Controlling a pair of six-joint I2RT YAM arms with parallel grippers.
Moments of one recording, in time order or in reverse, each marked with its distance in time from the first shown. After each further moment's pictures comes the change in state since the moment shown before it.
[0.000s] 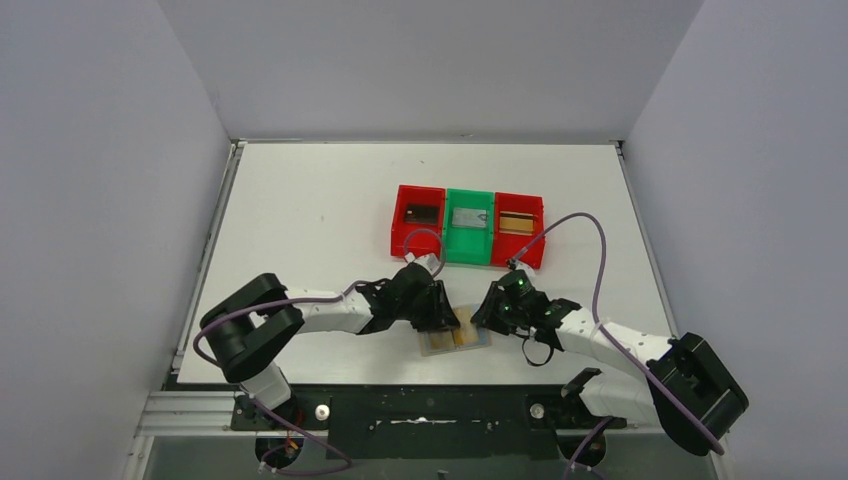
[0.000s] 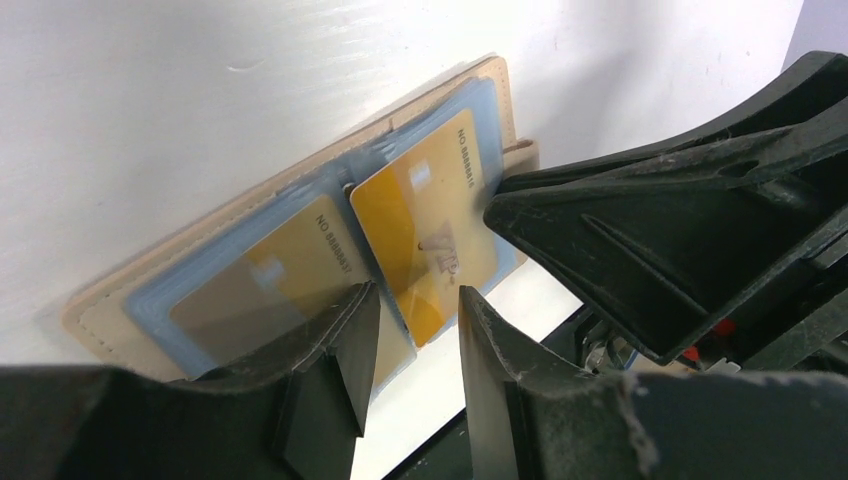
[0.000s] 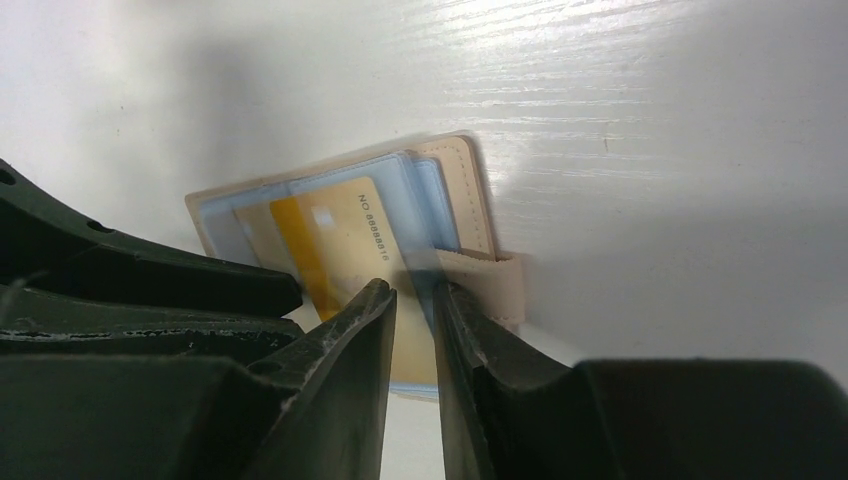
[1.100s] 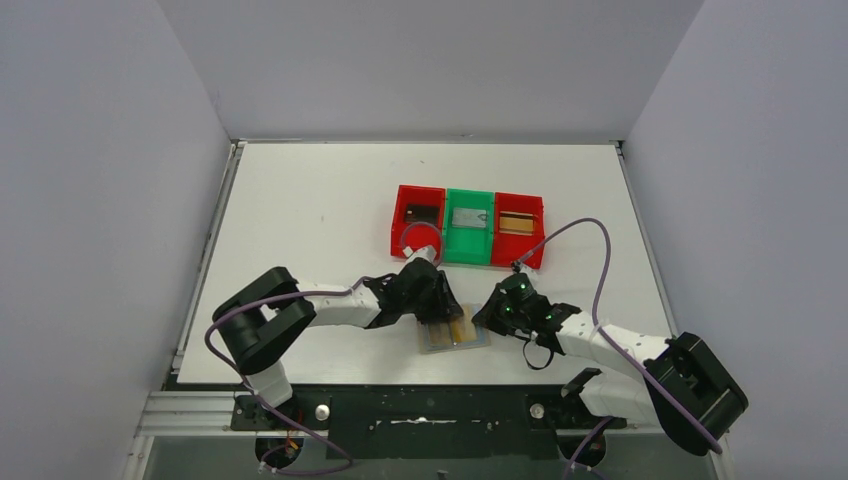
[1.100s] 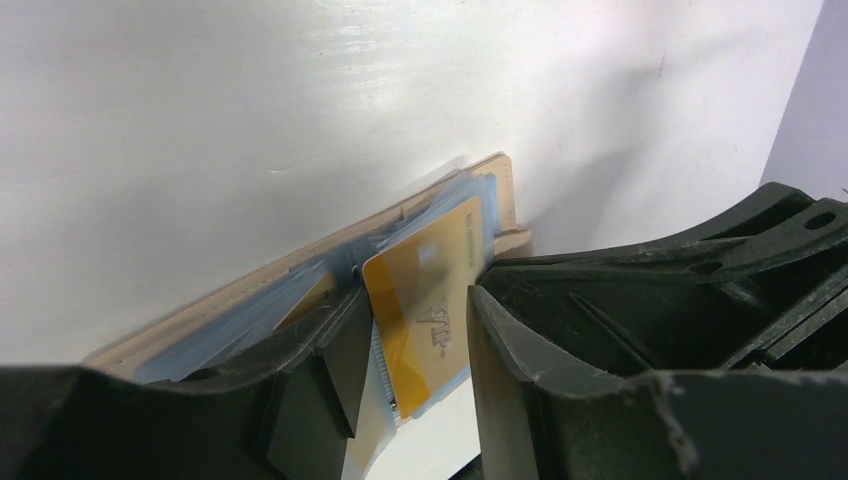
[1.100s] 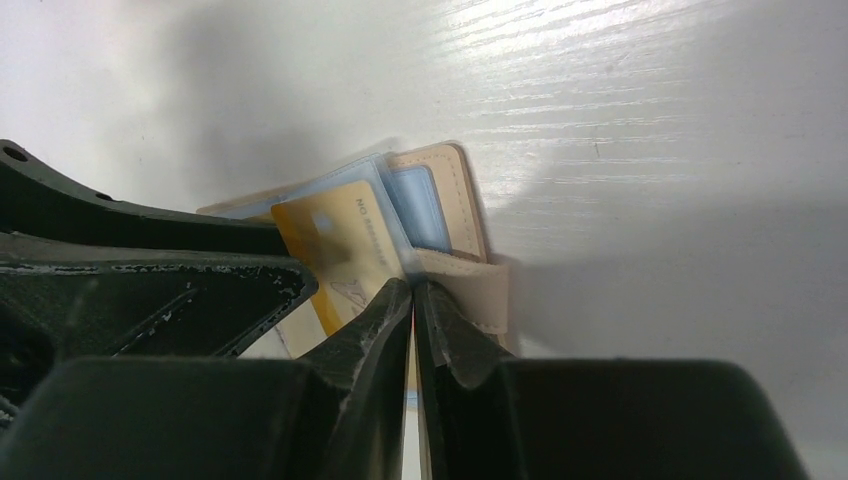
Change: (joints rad) left arm 0.011 0.076 0.069 0.006 -0.102 -0.058; right arm -0.005 0.005 -0.047 0.084 0.012 0.080
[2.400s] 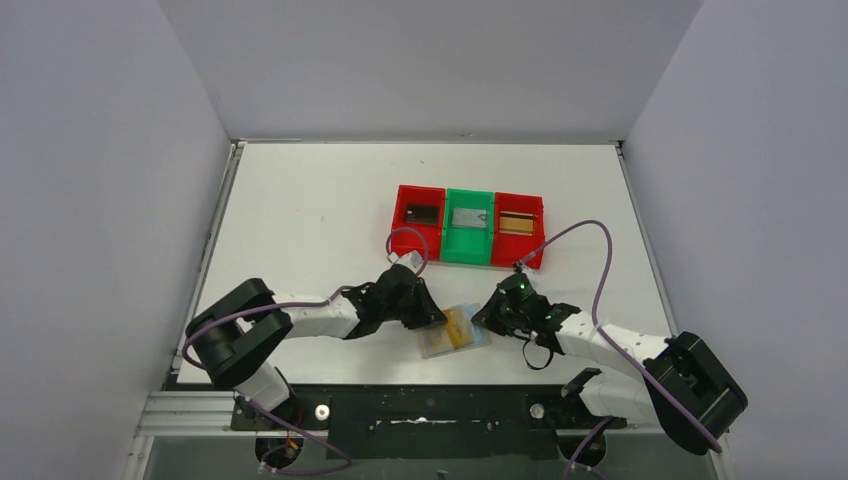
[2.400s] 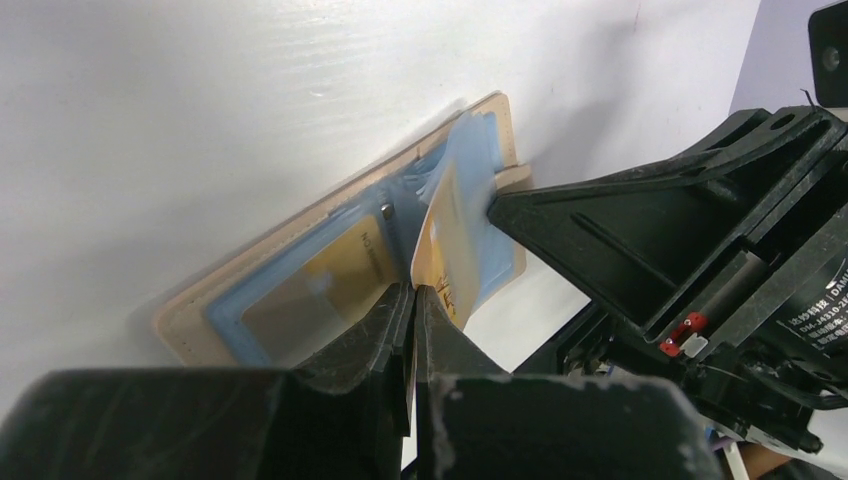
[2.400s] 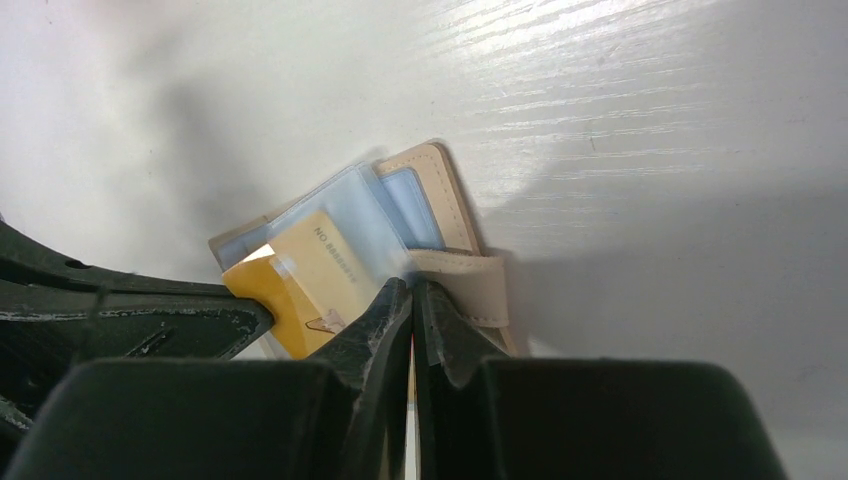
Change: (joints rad) left arm 0.025 -0.128 -0.163 0.103 0.069 -0.001; right arm 0.000 0.005 0.000 -0.002 0.007 0.050
